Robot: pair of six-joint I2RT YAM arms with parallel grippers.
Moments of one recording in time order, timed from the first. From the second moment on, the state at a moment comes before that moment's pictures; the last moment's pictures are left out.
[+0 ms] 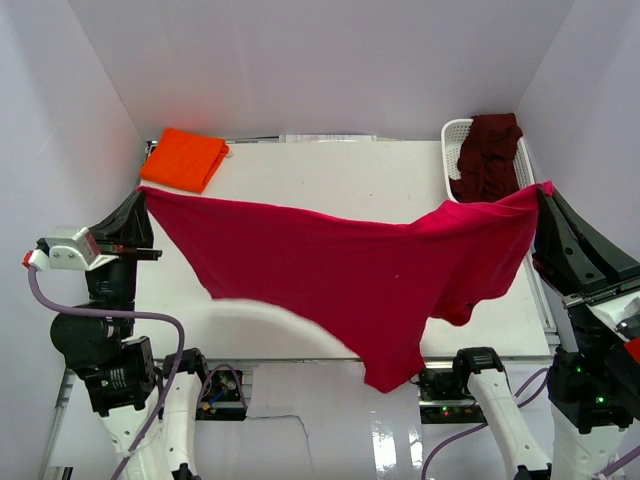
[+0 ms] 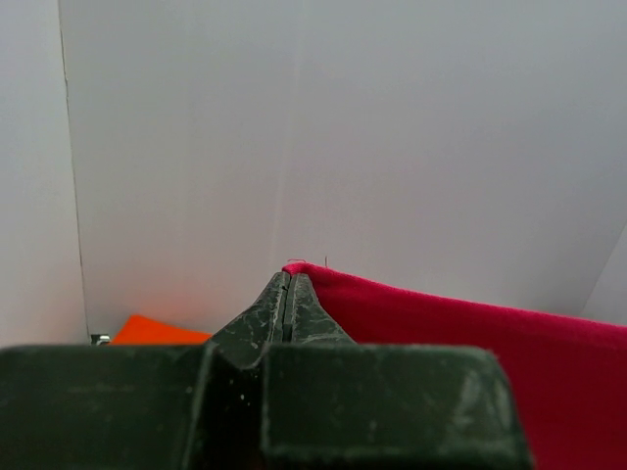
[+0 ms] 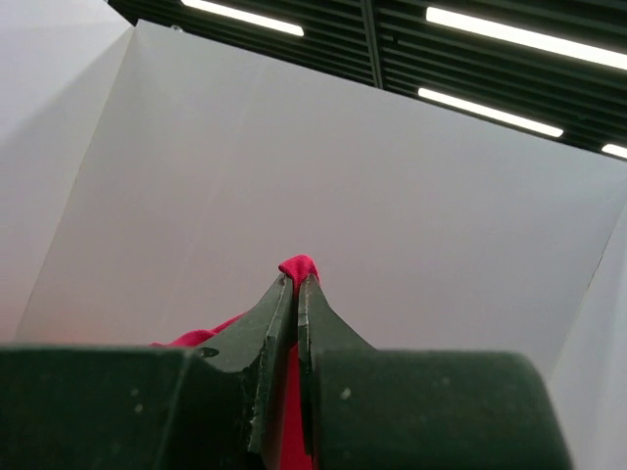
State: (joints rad) left arm 0.19 0.41 1.05 -0.11 0.21 -0.28; right arm 0.12 0.45 1.23 0.13 -0.39 -0.10
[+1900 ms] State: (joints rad) left arm 0.19 0.62 0.69 0.02 0.24 -0.36; right arm 0.12 0.70 0.80 0.17 -0.37 -0.04
